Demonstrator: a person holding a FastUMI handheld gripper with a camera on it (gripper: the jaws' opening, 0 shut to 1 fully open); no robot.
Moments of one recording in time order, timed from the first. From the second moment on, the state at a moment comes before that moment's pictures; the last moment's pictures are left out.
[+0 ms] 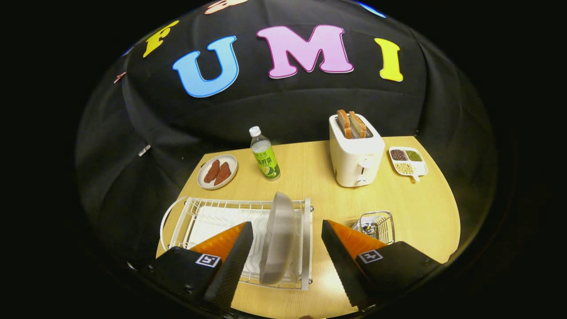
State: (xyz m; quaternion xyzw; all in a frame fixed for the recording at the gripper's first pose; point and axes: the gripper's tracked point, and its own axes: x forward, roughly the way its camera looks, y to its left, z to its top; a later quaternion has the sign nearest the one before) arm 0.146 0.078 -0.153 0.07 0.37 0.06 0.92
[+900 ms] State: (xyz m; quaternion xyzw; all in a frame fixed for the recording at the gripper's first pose) arm 0.150 0.109 -0.194 0.00 0.40 0.02 0.91
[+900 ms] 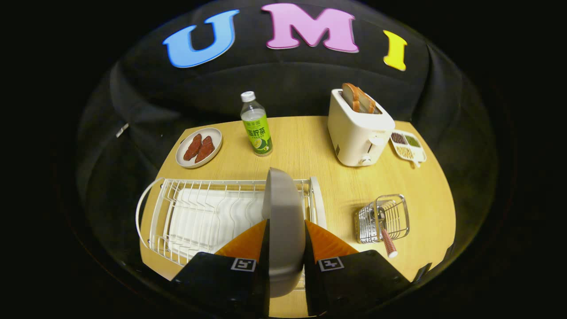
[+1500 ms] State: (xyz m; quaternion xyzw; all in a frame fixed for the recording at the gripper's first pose) arm 0.168 0.066 -0.169 0.01 0.39 -0.04 0.92
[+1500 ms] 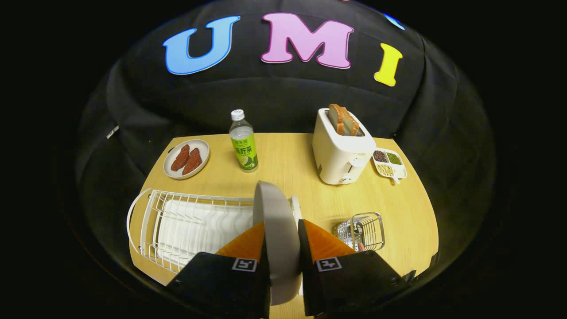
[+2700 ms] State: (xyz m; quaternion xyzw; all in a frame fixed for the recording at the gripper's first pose) arm -0.023 -0.076 -0.153 0.24 0.42 0.08 0.87
